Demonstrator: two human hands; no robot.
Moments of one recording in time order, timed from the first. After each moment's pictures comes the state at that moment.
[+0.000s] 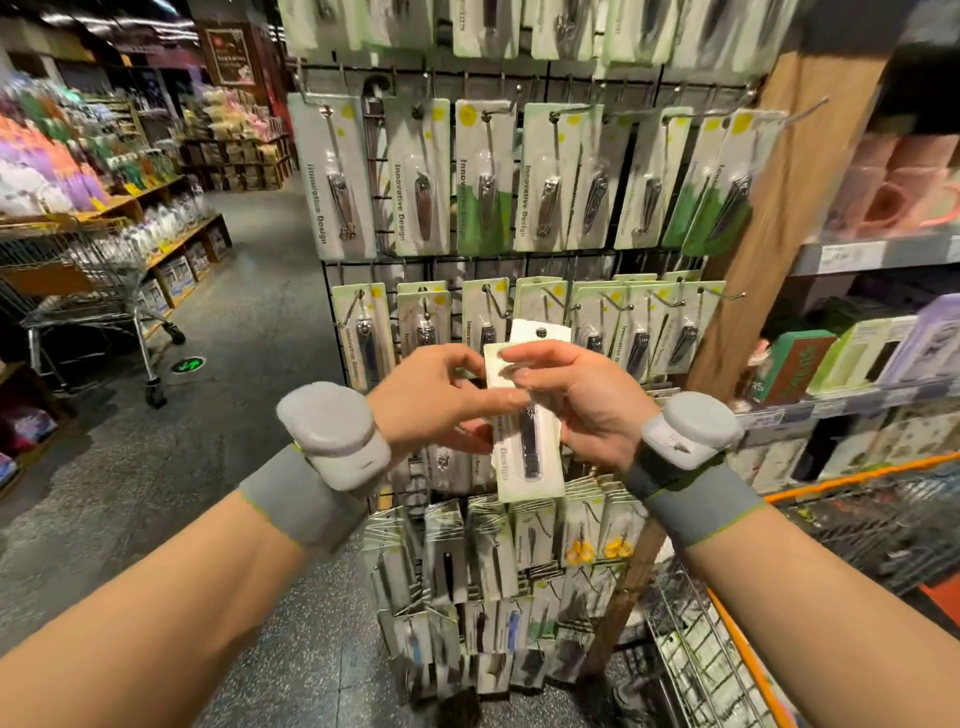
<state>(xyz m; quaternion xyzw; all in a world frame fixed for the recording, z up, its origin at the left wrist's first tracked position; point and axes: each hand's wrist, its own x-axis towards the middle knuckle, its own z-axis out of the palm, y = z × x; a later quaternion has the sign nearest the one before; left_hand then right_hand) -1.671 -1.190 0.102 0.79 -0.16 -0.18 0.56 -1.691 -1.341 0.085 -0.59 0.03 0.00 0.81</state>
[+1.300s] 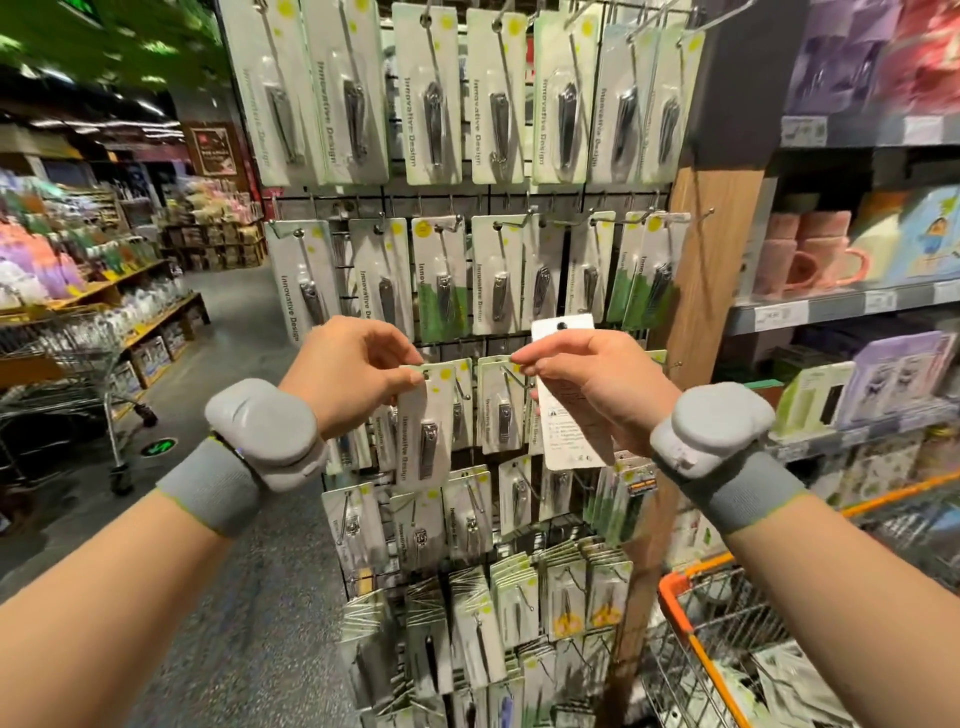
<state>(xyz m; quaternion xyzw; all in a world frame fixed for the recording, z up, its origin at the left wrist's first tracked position) -1.630 -1.171 0.160 0.87 -0.25 0.11 0.42 -1.698 -1.385 0.148 -0.76 -0.02 -0.15 0.63</state>
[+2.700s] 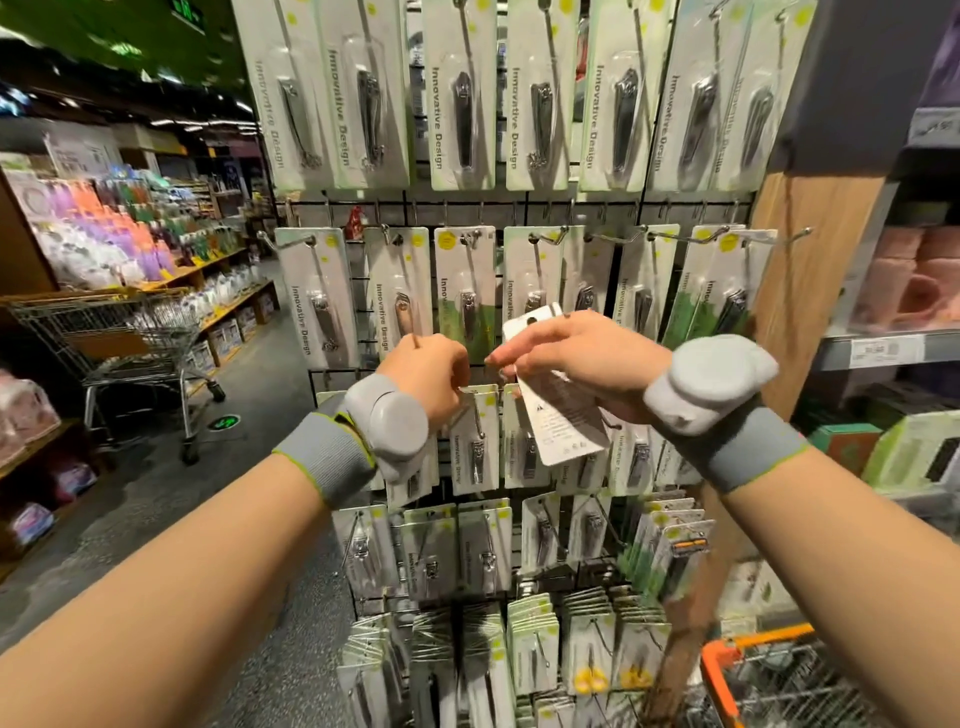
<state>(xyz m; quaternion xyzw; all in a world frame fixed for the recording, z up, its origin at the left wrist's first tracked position) -1.586 -1.227 0.158 0.96 -0.21 0.12 0.13 -1.627 -1.392 0.186 -0.88 -0.10 0.00 0.46</state>
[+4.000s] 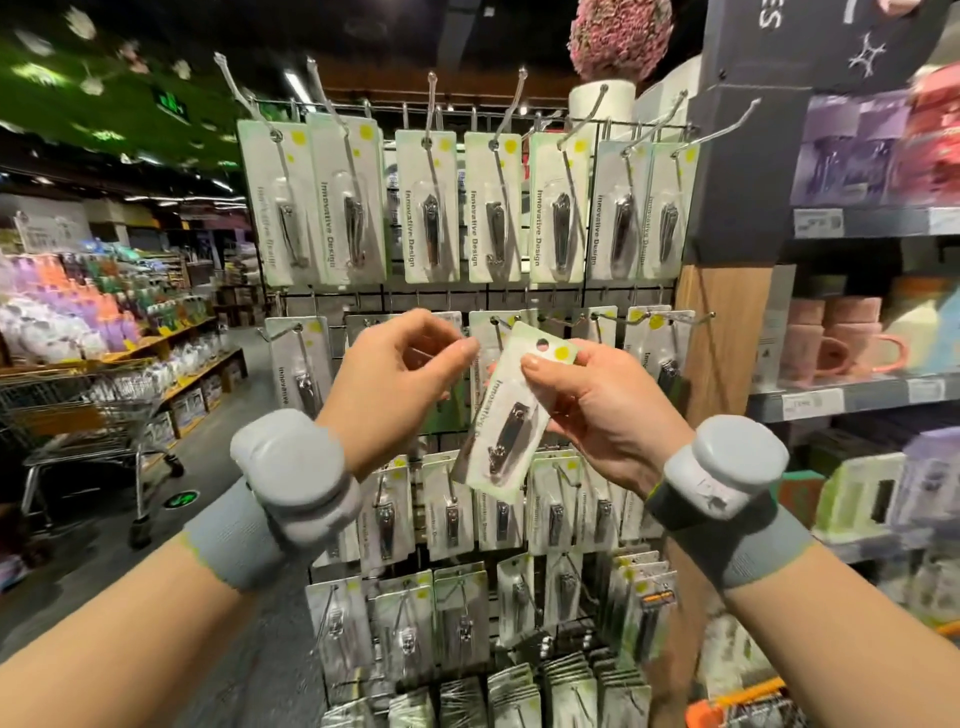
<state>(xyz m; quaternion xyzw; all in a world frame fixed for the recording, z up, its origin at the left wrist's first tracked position) -1.643 -1.230 0.211 0.76 -0.28 0.22 0.55 -1.680 -1.389 0.206 -0.59 -0.06 -0.10 0.80</state>
